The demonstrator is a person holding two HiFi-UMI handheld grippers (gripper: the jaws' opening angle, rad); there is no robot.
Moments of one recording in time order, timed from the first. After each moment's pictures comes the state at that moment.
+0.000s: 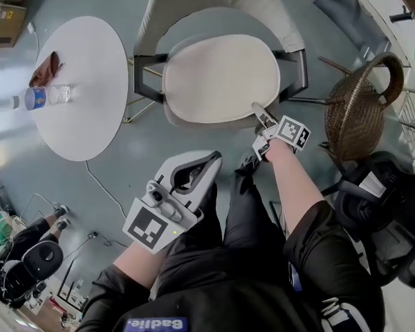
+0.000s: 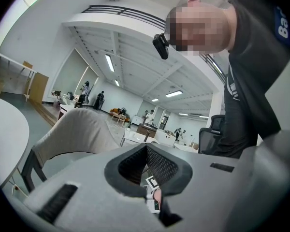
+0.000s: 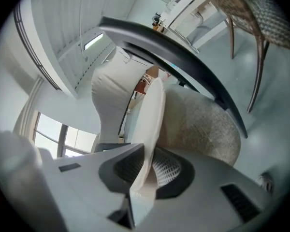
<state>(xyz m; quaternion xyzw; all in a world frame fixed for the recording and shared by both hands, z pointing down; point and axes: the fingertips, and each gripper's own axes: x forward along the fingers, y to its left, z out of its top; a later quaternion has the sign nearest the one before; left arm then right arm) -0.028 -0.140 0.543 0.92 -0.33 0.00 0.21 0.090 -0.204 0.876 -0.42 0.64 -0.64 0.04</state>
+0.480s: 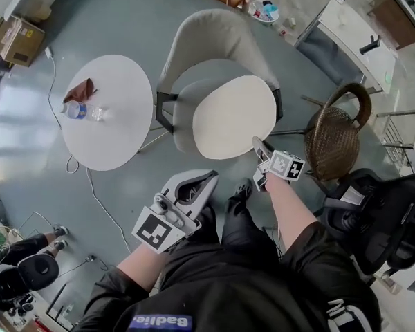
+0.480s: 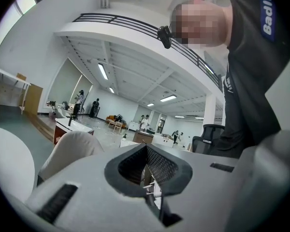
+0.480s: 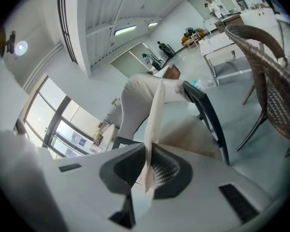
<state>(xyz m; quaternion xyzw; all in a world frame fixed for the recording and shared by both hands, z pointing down) -0.035 -0.112 0.438 0.93 -0.33 -0.01 0.17 0.102 -0.186 0.727 -0.45 0.72 -0.52 -0.05</state>
